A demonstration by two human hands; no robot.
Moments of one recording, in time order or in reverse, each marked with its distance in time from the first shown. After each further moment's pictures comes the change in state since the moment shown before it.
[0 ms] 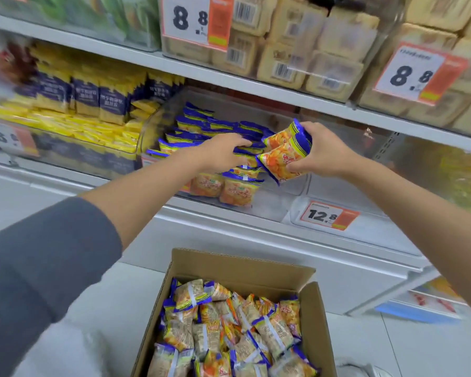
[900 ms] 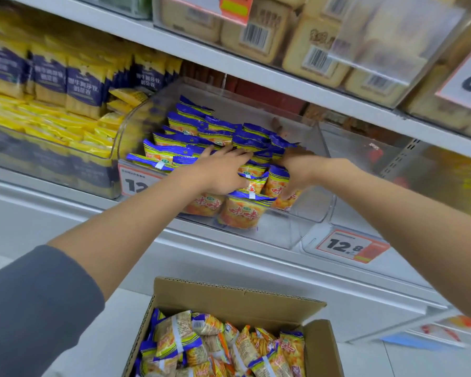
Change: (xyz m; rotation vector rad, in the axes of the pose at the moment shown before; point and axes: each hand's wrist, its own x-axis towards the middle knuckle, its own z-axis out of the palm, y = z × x) left_hand 0.040 -0.037 0.036 0.238 -0.066 -0.003; right_hand 0.100 0.027 0.073 -0.652 -0.494 0.046
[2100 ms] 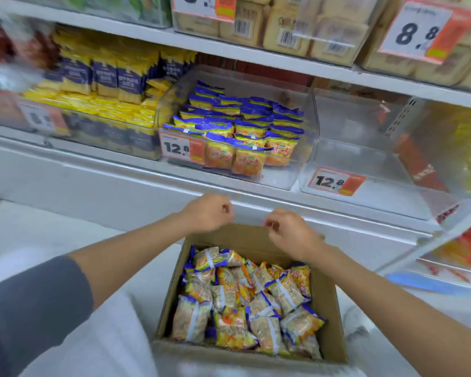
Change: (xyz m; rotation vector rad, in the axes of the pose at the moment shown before) left_hand -0.167 0.037 0.073 -0.309 -0.090 -0.142; right_hand -0.180 -0.095 0.153 0.675 0.306 -0.153
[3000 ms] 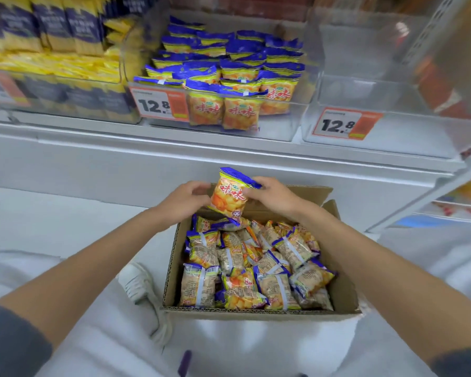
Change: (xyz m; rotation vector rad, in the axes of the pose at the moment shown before) left_hand -0.024 -0.051 0.043 -0.488 -0.082 -0.258; right_hand 0.021 -0.001 0.051 0.673 -0.192 0.273
